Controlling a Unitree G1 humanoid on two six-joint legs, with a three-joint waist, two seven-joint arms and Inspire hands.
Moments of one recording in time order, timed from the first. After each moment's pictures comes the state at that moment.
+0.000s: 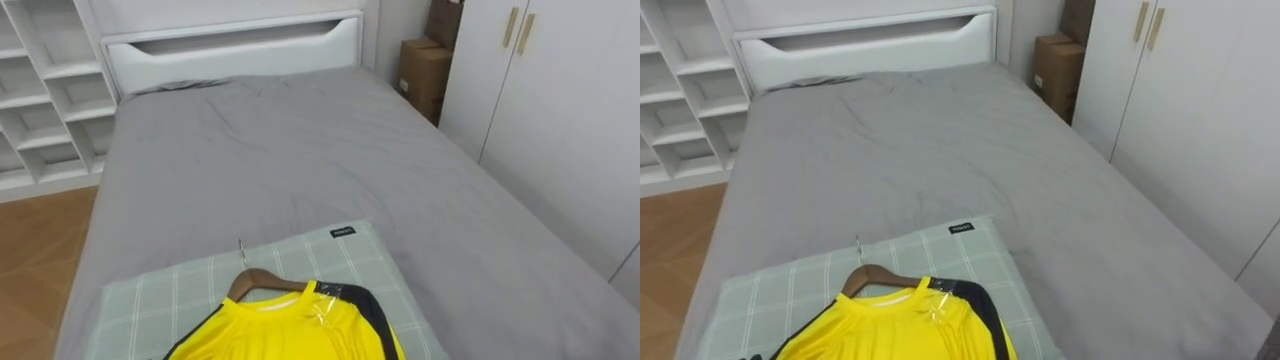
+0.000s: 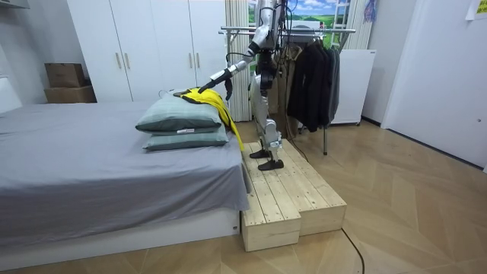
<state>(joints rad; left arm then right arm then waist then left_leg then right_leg) -0.01 0.25 -0.10 0.95 1.01 0.12 0.39 0.07 -0.27 0.02 1.32 0.43 0.02 0.20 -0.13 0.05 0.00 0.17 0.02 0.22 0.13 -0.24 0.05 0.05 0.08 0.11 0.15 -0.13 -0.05</state>
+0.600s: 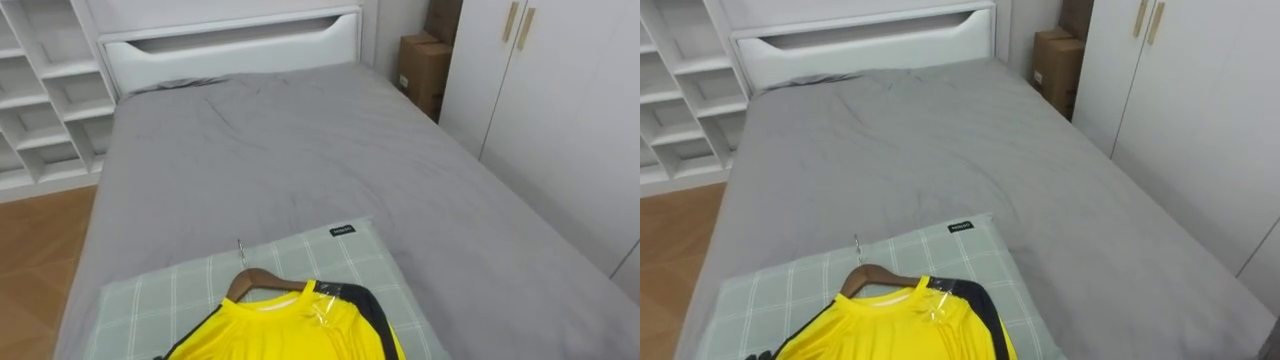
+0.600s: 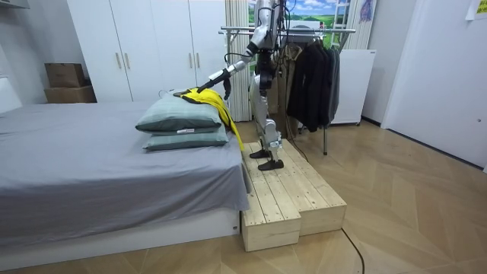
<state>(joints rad) -0.02 0.24 -0.10 0.94 1.01 0.10 0.39 0.07 -0.26 0.02 1.32 0.43 0.02 0.20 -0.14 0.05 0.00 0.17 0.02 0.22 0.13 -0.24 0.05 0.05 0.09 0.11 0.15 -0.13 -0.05</state>
